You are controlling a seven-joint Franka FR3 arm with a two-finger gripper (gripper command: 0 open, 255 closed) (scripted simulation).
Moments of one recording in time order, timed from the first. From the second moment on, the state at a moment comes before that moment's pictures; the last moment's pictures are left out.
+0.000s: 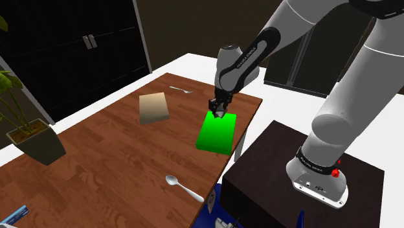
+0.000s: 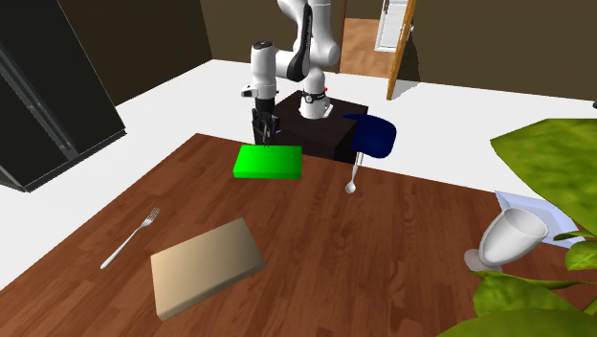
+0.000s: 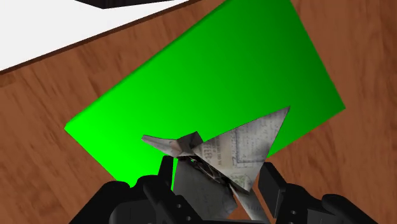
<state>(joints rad) -0.17 -0.02 0.21 -2.60 0.01 2.68 0.24</state>
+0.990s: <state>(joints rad) -0.16 0.16 0.18 -2.61 -0.09 2.87 0.31</state>
